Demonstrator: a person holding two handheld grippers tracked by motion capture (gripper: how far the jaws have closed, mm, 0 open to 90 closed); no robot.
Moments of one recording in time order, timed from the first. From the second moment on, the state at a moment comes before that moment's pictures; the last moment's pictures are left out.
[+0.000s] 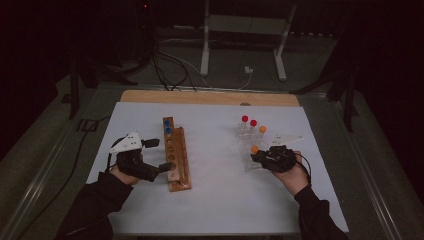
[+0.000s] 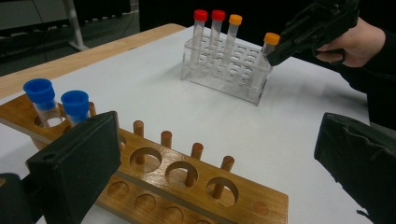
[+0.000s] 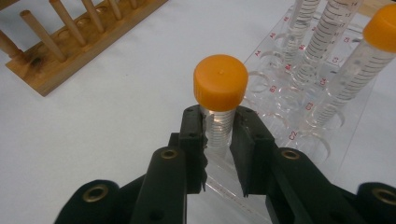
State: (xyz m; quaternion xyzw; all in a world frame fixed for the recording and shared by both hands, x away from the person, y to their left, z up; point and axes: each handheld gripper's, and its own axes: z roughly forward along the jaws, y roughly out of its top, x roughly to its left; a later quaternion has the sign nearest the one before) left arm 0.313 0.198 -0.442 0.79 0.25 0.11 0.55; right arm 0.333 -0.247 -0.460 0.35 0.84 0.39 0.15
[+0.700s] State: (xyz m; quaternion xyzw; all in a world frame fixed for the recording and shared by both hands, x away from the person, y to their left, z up) left arm 0.315 0.189 -0.426 0.79 0.23 0.10 0.55; right arm 0.320 -0.239 -0.395 0.31 0.83 0.43 0.19
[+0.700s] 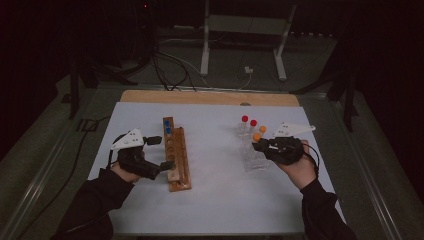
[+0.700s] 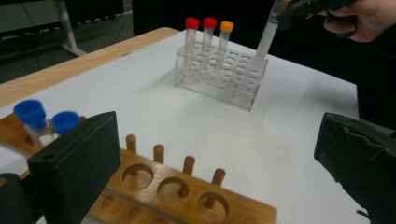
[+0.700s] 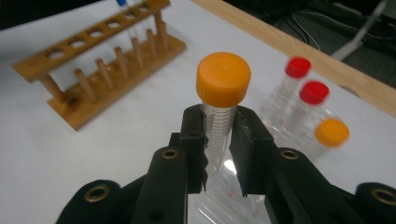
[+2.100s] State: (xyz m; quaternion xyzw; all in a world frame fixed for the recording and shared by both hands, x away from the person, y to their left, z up) left arm 0.319 0.086 -0.412 0.83 0.13 0.05 0.55; right arm 0.303 -0.162 -0.425 0.23 0.87 0.42 0.11
